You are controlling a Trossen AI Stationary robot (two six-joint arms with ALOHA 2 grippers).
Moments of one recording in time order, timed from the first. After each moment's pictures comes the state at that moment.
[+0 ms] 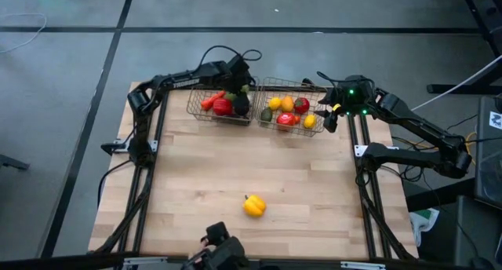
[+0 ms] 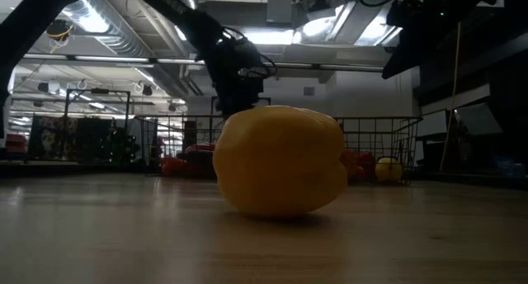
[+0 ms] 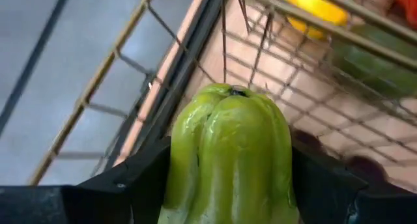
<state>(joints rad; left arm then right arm) 0.64 1.97 1.58 -0.66 -0.06 0.25 -0.65 0.91 0.92 -0.73 -0.15 -0.24</state>
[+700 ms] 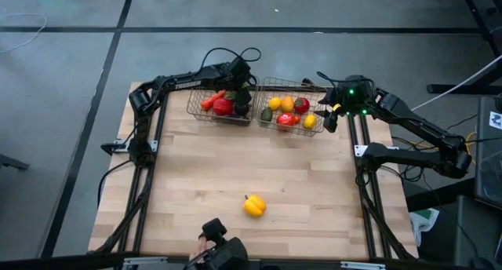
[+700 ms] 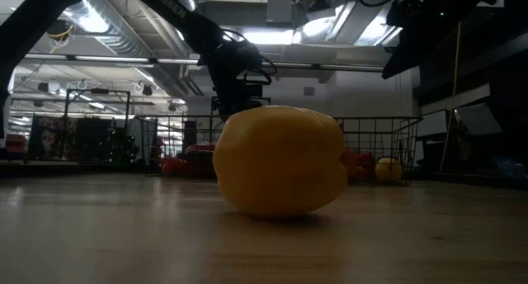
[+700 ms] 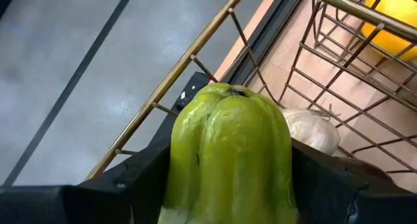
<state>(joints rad) 0.63 1.98 1.54 -0.54 -0.26 0.17 -0.65 0.91 0.92 -0.73 -0.15 -0.24</state>
